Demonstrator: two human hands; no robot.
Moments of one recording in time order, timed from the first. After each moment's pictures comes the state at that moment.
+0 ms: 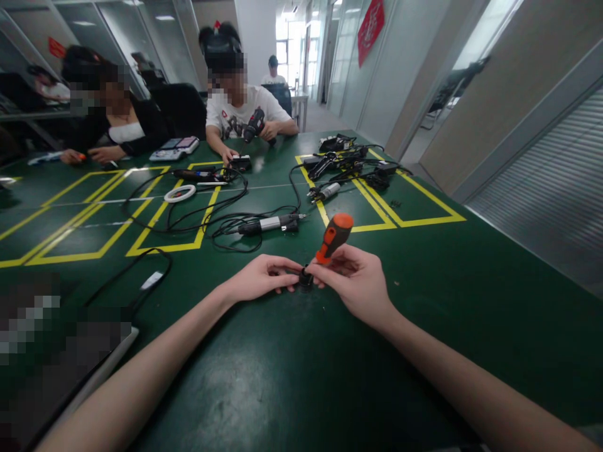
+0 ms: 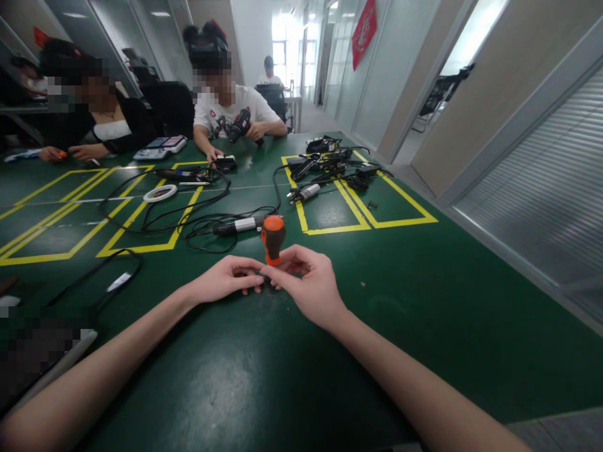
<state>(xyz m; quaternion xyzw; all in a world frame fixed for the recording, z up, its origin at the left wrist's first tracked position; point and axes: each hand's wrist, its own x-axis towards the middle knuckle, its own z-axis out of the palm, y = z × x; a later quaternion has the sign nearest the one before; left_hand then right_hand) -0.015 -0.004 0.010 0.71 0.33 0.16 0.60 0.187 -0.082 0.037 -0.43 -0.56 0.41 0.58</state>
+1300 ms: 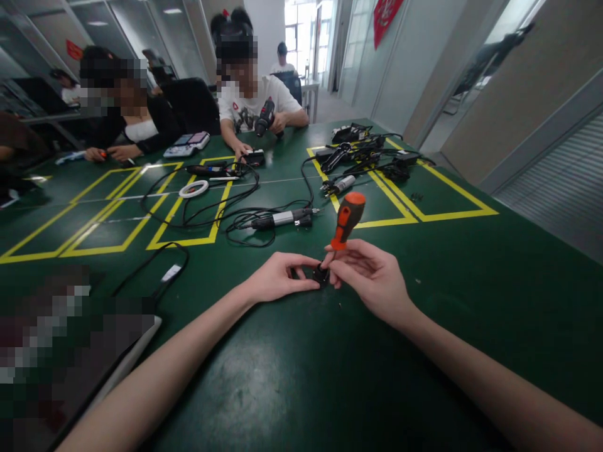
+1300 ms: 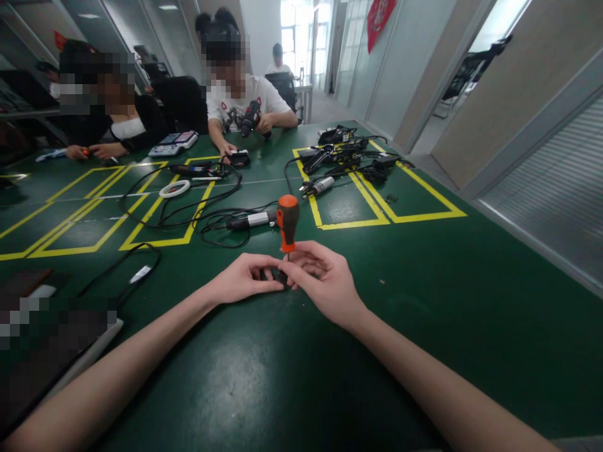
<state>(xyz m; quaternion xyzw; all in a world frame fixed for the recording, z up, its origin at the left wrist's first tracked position) -0.009 -0.013 0.007 0.77 0.33 0.19 0.52 0.188 -0.083 0.034 -0.40 -0.55 0.45 0.57</state>
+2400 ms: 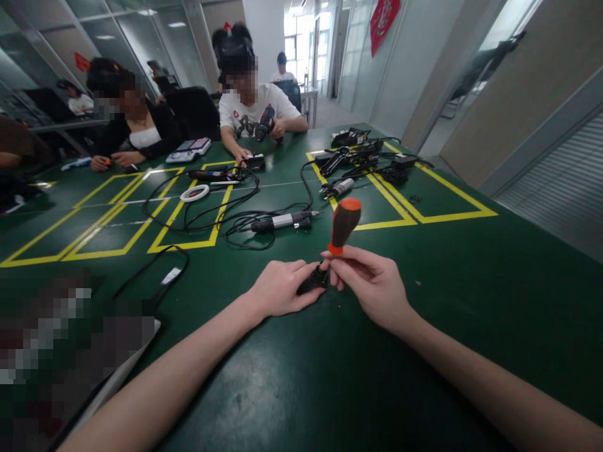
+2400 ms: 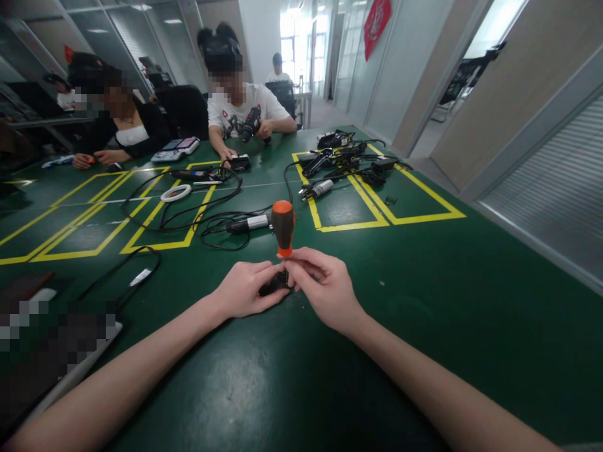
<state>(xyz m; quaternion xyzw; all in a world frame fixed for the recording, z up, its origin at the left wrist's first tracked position) -0.005 -0.030 0.004 0.95 0.28 0.15 0.03 0.188 -0.085 0.027 -0.40 -0.58 0.40 0.59</state>
